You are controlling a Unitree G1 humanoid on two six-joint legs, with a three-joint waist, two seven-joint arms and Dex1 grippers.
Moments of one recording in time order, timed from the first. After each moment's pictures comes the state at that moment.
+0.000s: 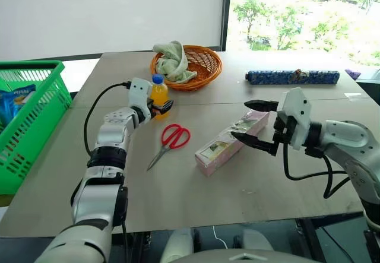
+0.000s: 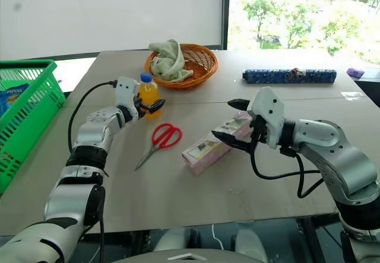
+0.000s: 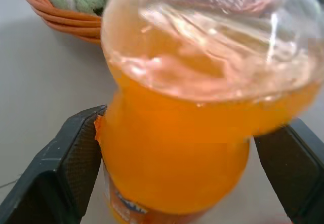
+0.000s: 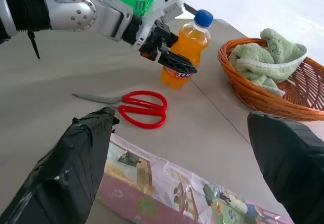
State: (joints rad) left arm -0.76 0.46 0.08 0.71 -0.16 0.28 -0.54; right arm -0.35 -0.68 0.02 -0.61 0.57 0.70 0.74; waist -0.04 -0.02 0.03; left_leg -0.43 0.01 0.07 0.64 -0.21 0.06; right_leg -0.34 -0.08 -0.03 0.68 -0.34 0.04
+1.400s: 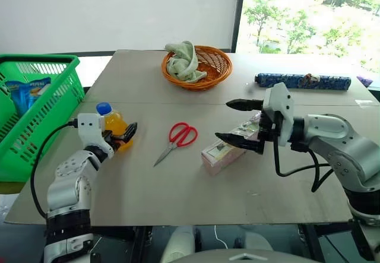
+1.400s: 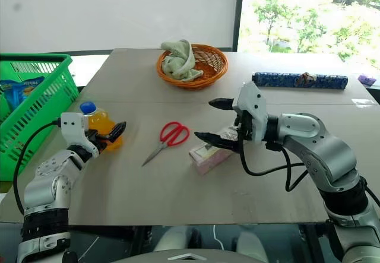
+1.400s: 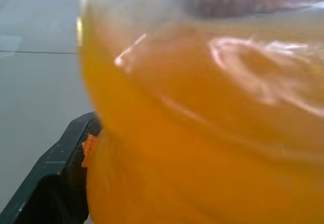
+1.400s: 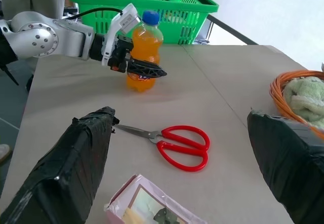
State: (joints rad) left arm -0.15 0.51 0.39 0.05 -0.38 0.45 -0.47; right arm -0.45 -0.60 0.12 -0.54 0.61 0.70 0.77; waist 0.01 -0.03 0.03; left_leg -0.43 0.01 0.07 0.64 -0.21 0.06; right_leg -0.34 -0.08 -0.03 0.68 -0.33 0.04
